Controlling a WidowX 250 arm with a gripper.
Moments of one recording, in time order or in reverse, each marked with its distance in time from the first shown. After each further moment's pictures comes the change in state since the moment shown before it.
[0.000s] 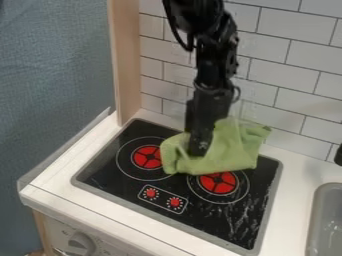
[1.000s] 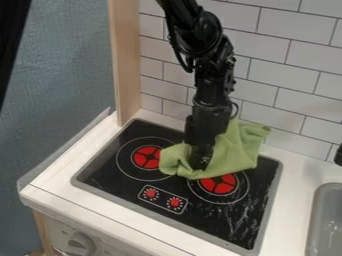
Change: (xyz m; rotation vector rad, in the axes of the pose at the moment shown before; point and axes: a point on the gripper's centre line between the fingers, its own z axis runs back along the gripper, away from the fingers) arm 0.005 -0.026 -0.028 -0.086 0.011 0.020
